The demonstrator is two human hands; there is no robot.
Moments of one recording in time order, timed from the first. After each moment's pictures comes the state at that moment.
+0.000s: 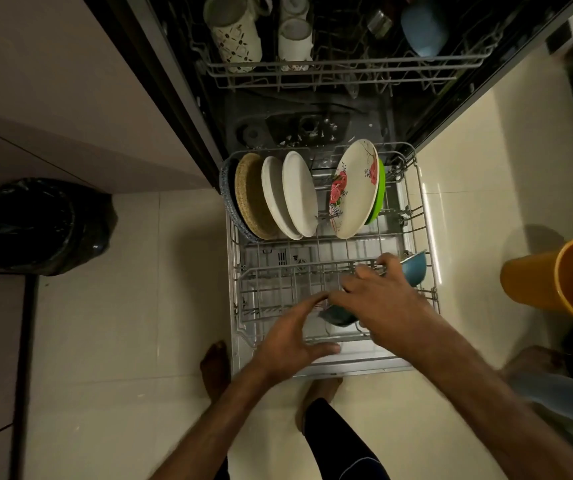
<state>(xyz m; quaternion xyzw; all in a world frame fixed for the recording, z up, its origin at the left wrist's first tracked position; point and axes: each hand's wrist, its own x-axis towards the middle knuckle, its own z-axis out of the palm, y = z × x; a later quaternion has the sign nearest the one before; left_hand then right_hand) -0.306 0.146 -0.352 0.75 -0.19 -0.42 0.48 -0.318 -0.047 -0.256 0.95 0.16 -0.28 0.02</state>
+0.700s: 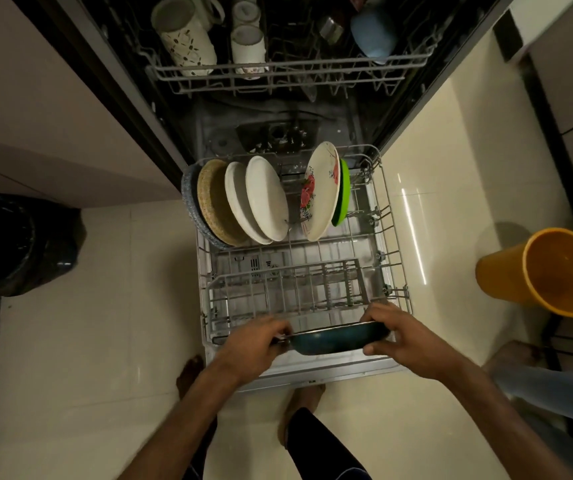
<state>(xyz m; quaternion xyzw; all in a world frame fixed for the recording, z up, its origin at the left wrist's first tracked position) -0.309 0.138 -0.374 0.81 -0.31 -0.43 0.26 -0.429 -0.134 -0.326 0.83 -0.10 -0.29 -0.46</state>
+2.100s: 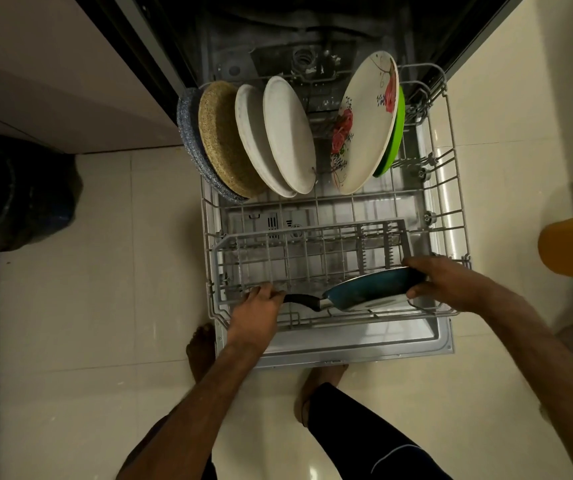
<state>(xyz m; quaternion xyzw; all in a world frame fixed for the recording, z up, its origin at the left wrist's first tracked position) -0.330 0.164 -0.539 0.91 -0.27 -0.31 0.04 -0.392 -0.183 -0.470 0.85 -0.10 -0.40 -0.32</state>
